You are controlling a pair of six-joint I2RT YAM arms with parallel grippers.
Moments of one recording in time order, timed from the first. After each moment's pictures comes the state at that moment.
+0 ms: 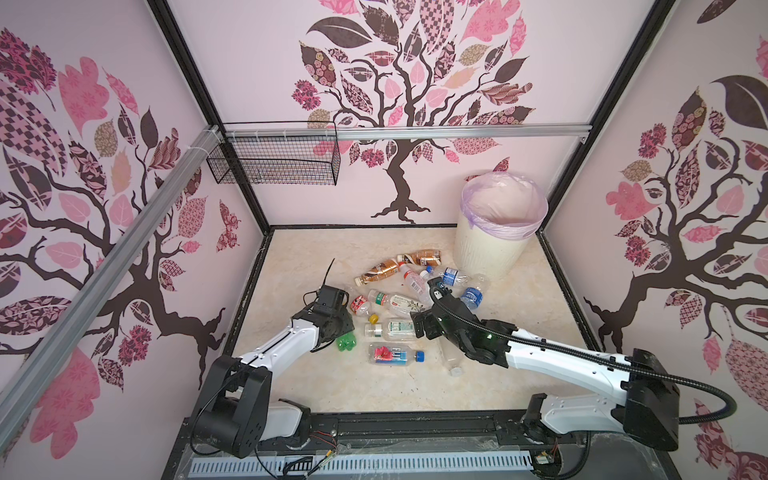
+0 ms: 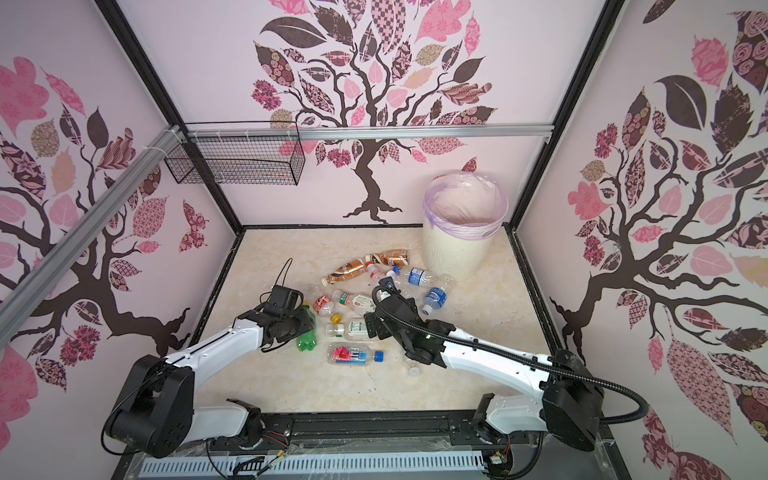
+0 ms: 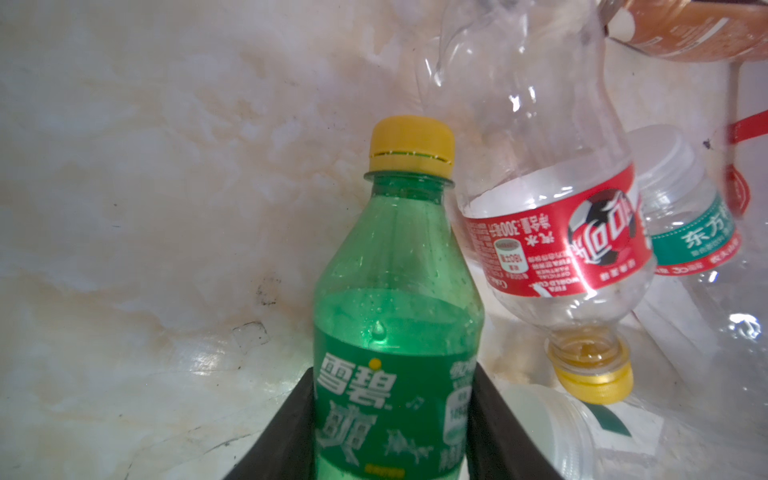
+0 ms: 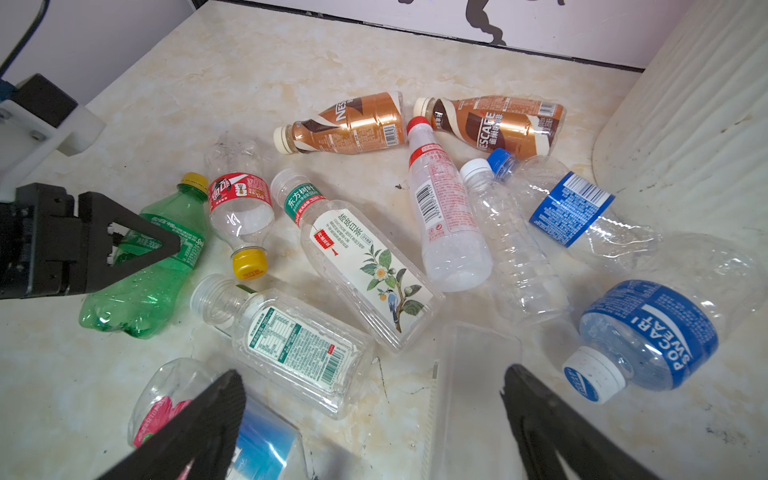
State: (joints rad) left arm -0.33 1.34 0.67 -0.42 -0.04 -0.69; right arm 0.97 1.27 0.84 -0.22 0.41 0.40
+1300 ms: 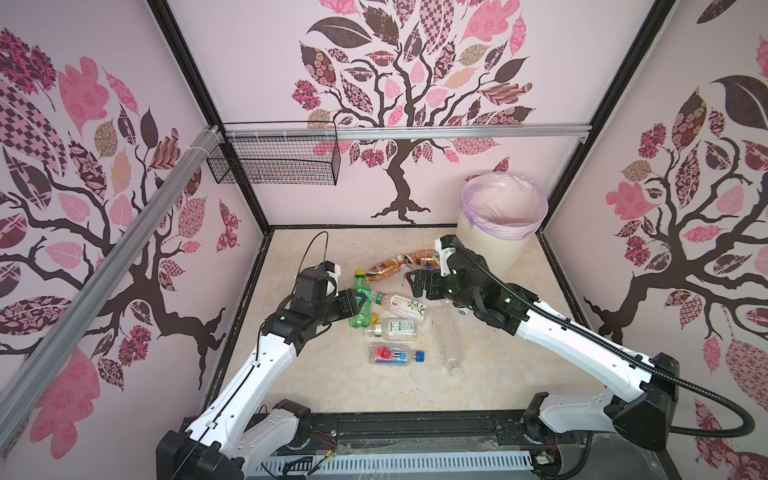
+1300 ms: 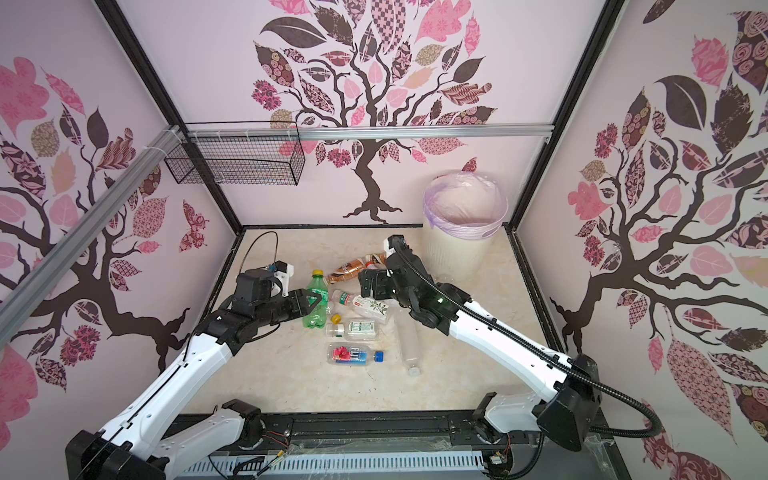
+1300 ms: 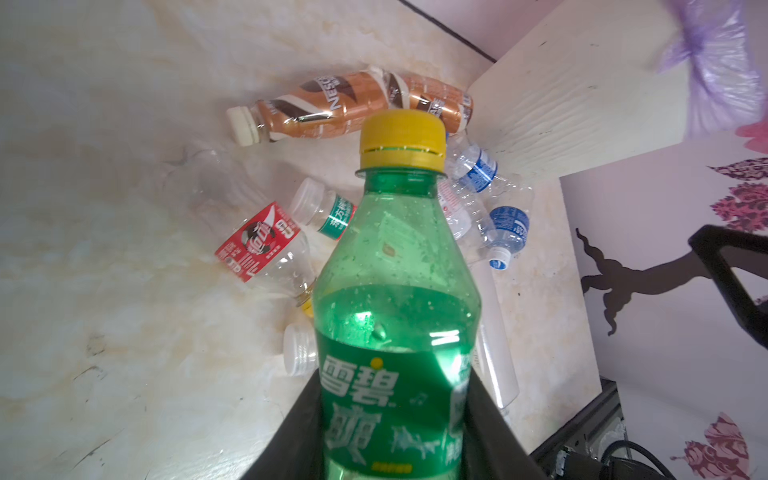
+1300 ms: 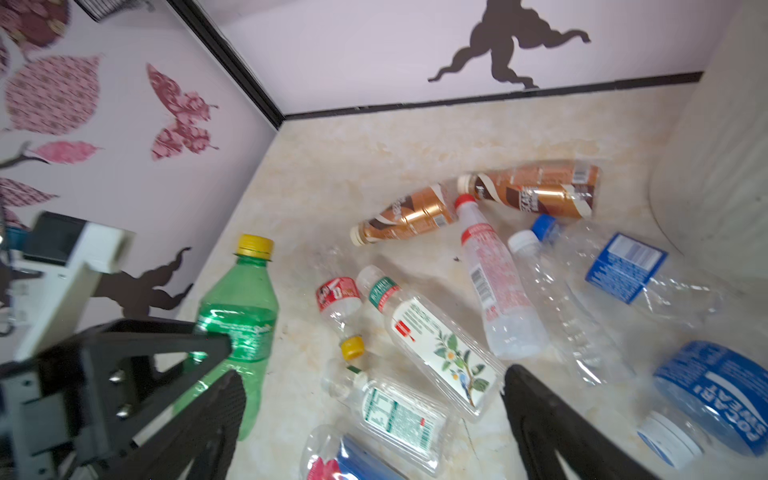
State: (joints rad) left arm -0.35 1.03 0.87 -0.50 0.30 -0.56; right arm 0.80 1.34 1.28 -0.40 0.15 0.56
